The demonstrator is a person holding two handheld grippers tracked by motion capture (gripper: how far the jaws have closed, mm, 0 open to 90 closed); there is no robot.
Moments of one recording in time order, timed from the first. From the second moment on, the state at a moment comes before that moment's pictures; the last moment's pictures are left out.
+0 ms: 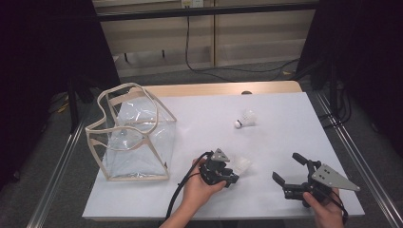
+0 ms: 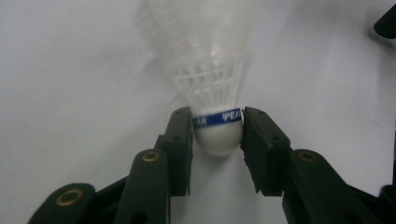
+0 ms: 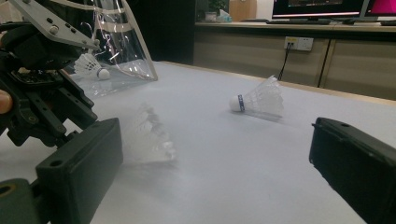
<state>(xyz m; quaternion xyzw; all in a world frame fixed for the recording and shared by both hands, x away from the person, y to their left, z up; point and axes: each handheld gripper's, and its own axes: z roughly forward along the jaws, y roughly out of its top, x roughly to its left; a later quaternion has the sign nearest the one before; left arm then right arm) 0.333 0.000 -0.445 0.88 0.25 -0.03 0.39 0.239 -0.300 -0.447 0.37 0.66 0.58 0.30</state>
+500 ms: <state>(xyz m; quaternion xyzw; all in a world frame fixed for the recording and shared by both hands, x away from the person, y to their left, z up) 0.335 0.000 -0.446 0.89 0.25 -0.02 0.39 0.240 -0.299 -0.447 0.37 0.66 0.58 0.30</state>
